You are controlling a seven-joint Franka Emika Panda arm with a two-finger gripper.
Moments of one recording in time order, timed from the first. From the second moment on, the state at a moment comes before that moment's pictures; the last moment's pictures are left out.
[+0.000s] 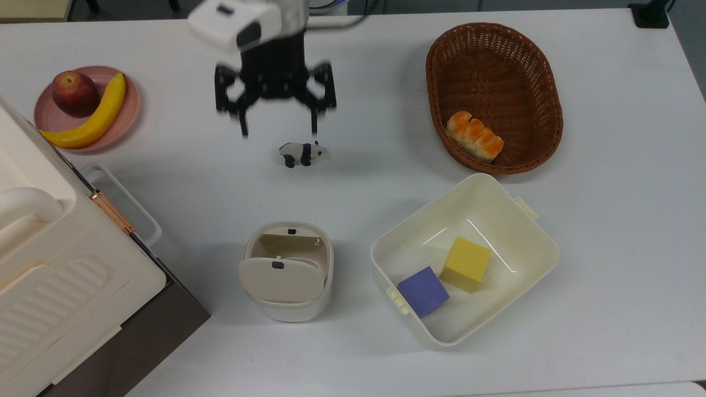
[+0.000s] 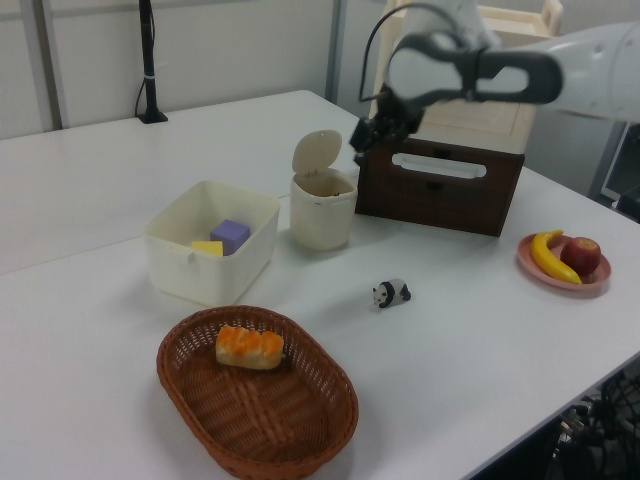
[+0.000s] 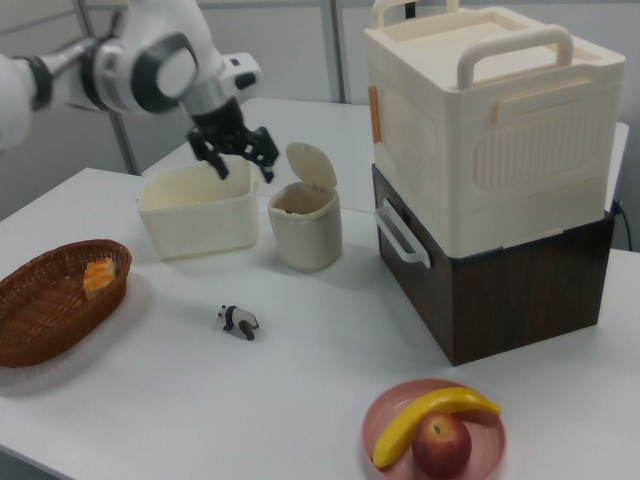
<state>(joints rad) -0.07 0.16 0.09 -1.64 -0.06 2.08 -0.07</state>
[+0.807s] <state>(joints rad) -0.04 -0.05 0.01 -1.68 -0.05 1.65 0.00</state>
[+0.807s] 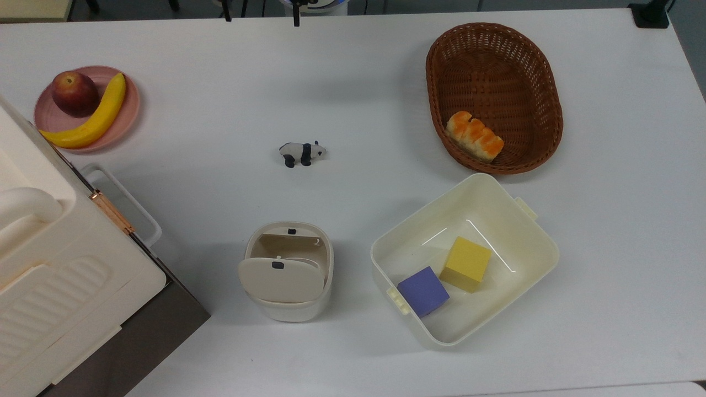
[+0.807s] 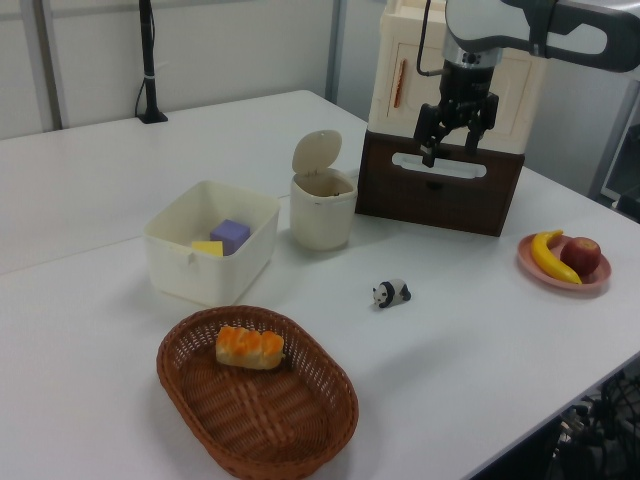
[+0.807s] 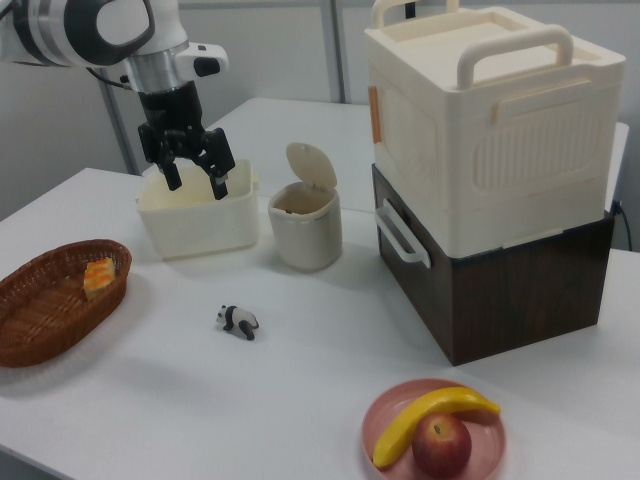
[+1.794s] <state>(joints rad) 0.02 -0.05 0.00 -1.69 -0.04 1.64 0.00</state>
